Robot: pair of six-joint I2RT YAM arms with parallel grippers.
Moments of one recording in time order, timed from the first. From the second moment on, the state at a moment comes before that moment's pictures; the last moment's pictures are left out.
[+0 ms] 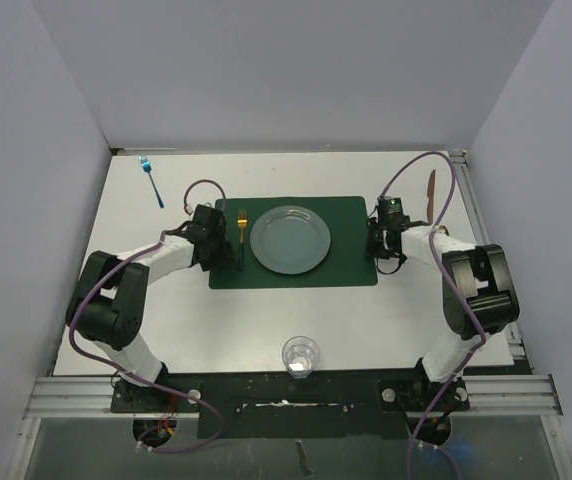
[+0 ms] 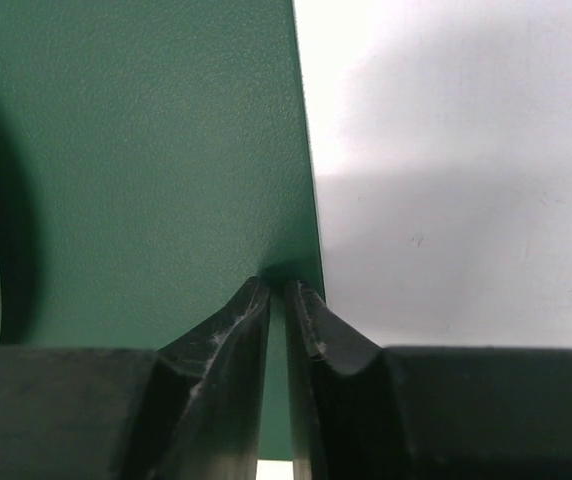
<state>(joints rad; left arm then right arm) -0.36 1.69 0.92 -0.25 -0.11 -0.68 0.21 1.72 0.97 -0.26 0.03 0.36</state>
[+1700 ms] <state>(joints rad) -0.07 2.49 2.30 -0.76 -0.78 -0.71 0.24 0.98 0.90 -0.45 0.00 0.33</state>
